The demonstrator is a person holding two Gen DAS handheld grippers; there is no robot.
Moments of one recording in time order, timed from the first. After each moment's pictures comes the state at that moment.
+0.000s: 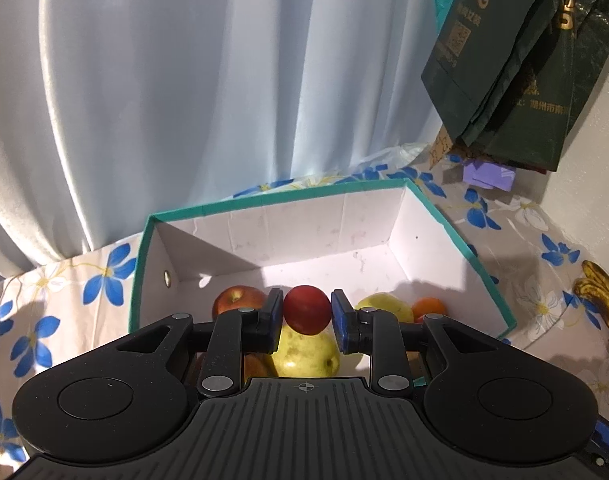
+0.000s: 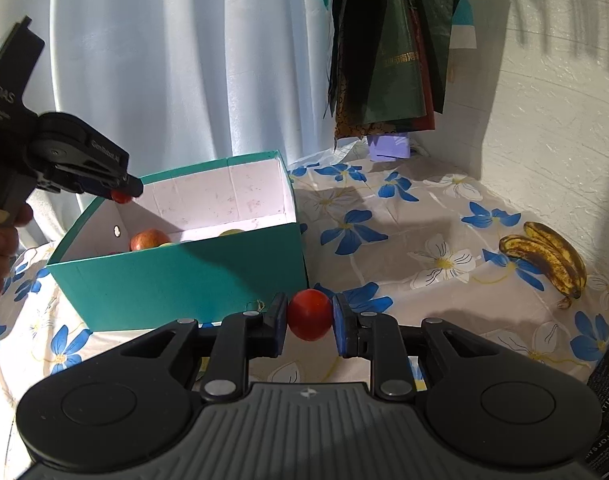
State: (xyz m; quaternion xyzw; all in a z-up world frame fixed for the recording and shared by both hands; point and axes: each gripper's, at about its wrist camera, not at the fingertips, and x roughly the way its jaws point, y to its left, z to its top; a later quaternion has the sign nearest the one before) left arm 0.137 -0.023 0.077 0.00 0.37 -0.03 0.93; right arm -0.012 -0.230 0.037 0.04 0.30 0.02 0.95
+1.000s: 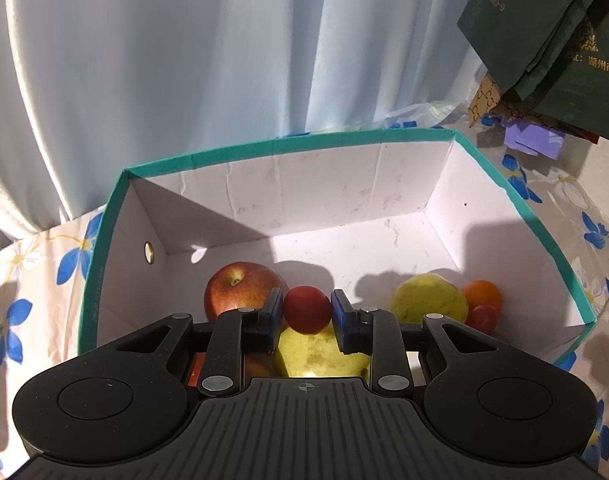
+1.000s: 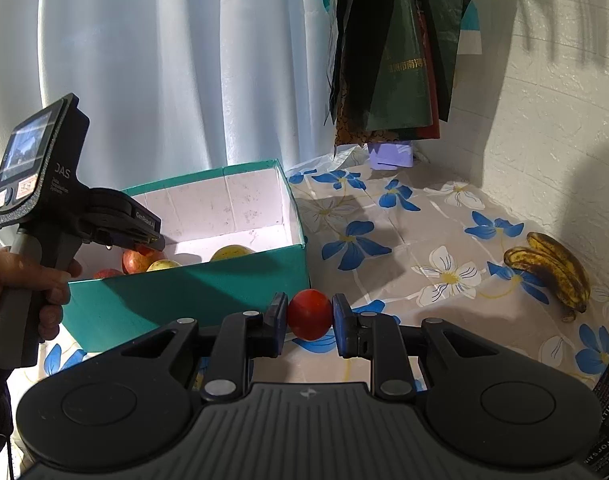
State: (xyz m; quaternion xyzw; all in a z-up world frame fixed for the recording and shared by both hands) left arm 0.186 -0.010 0.020 0.00 0.42 -0.01 0.91; right arm 0.011 -0.218 0.043 0.03 0.30 0.00 0.95
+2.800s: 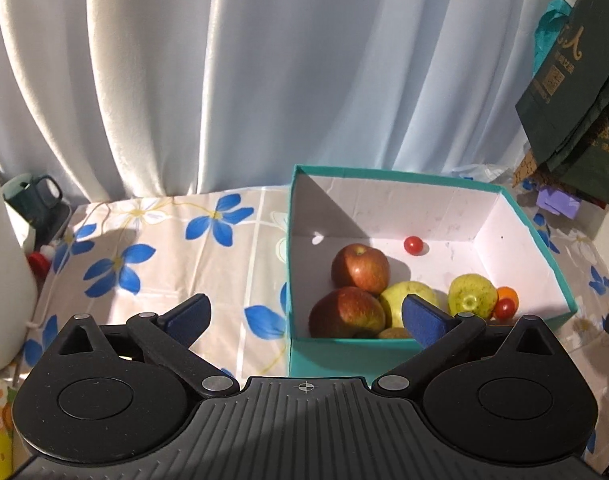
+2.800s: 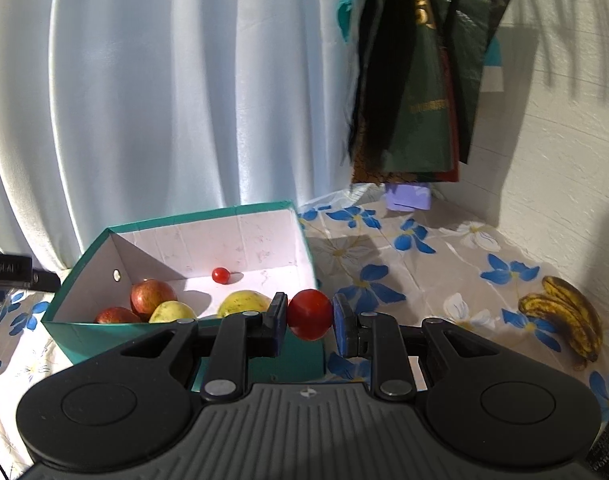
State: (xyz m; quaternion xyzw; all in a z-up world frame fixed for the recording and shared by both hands) left arm 0.065 0.063 0.074 -0.07 0.37 0.08 0.92; right arm 0.036 -0.211 0.060 0.02 0.26 0.03 0.96
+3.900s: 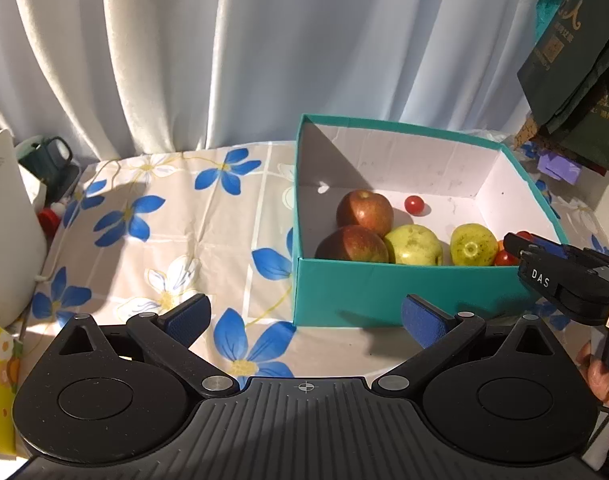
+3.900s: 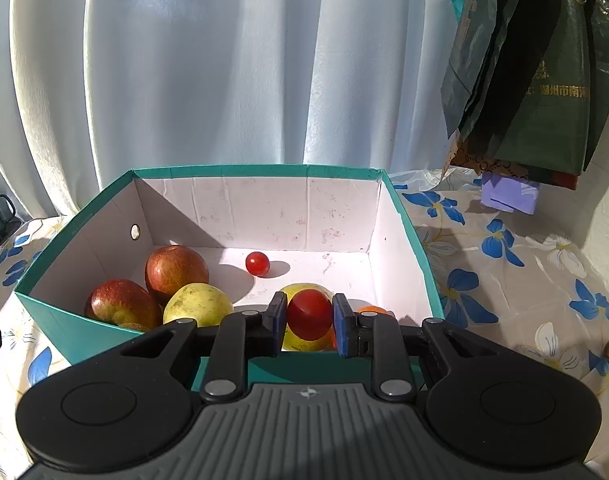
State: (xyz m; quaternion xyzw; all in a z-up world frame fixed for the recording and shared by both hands) left arm 0.038 0.058 0.060 -0.07 0.41 0.09 0.91; right arm 0.118 -0.159 0.014 -0.04 0.31 0.10 0.95
